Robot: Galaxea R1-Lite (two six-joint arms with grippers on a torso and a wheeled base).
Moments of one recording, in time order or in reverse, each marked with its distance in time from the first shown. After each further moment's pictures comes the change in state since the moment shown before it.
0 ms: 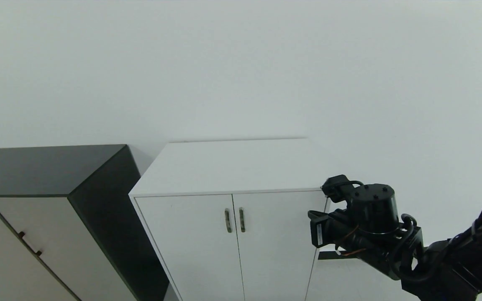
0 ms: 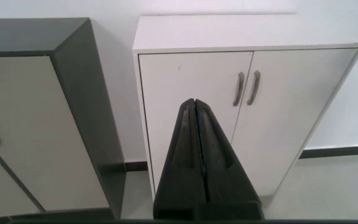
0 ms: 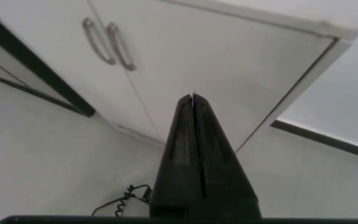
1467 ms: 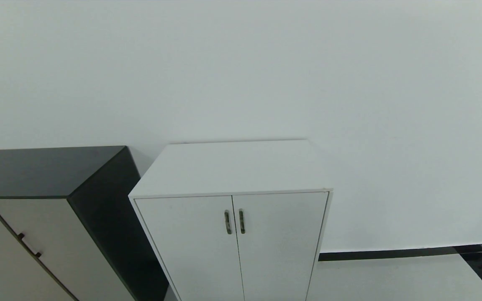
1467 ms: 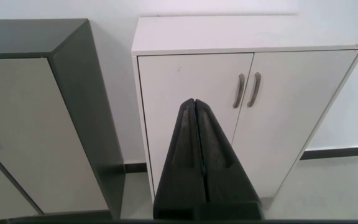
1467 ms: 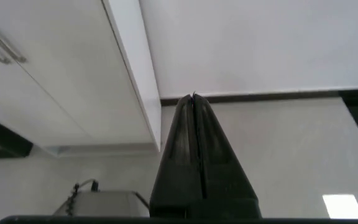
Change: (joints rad) left arm 0.000 0.000 0.000 0.000 0.001 -0.002; right arm -0.543 -1.417 0.637 0.739 0.102 -0.117
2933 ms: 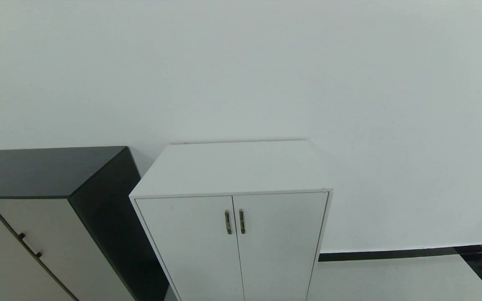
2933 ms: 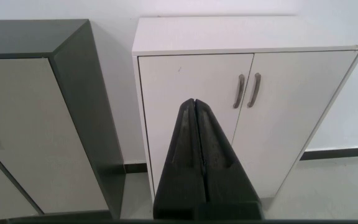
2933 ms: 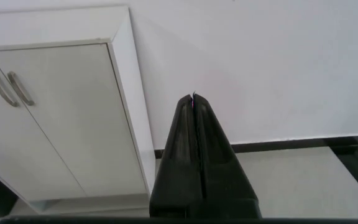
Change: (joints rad) left arm 0.000 0.000 0.000 0.000 0.000 0.000; right arm -0.145 -0.502 0.018 0.173 0.096 -0.046
